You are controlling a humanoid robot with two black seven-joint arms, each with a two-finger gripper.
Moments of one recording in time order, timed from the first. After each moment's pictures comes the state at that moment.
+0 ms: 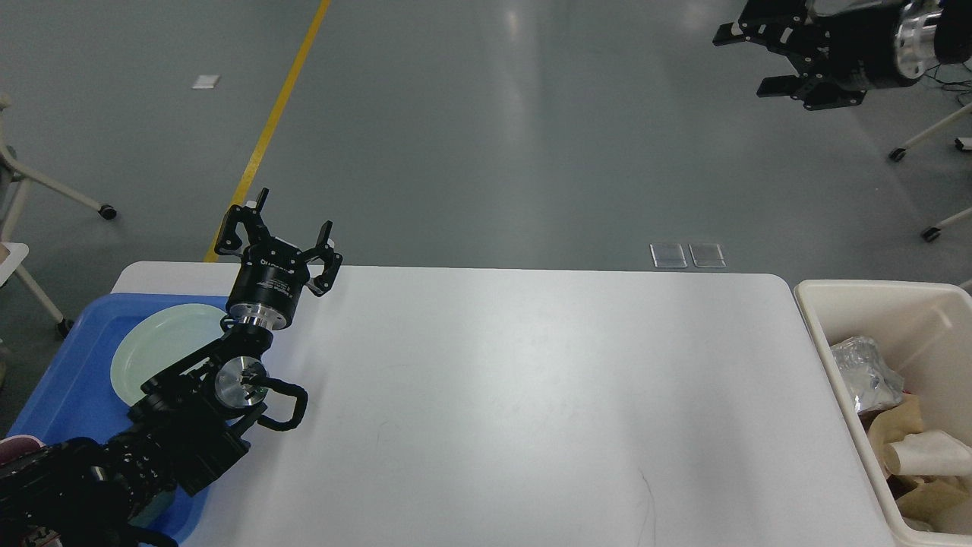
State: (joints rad) left arm -0.76 0.09 -0.49 -0.32 -0.38 -0.56 -0.55; right arm 1.67 -0.54 -0.55 0.57 -0.22 0.67 0.25
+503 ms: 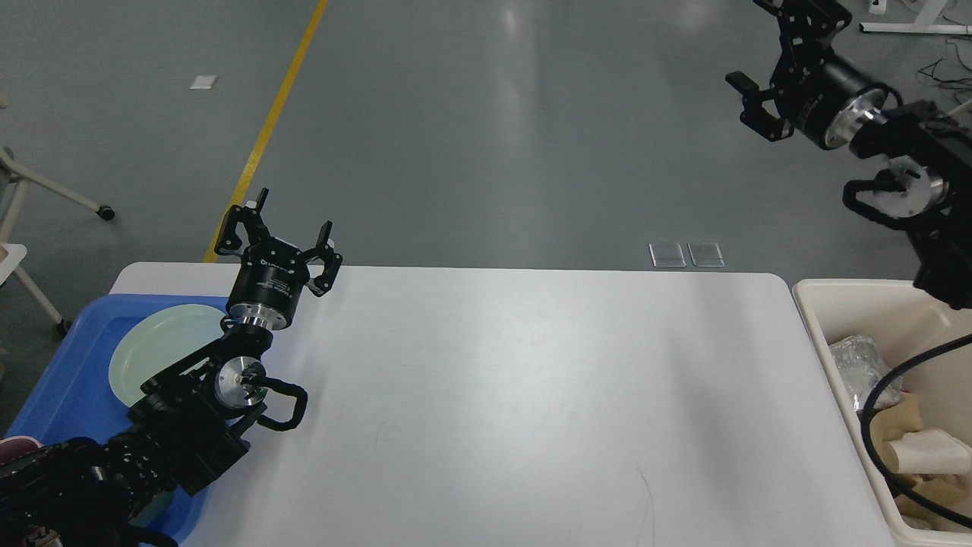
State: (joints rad) left arm -0.76 0.09 -0.49 -0.32 -0.38 -0.56 -0.55; right arm 1.14 -0.37 0.42 0.34 -0.16 0.40 0.26
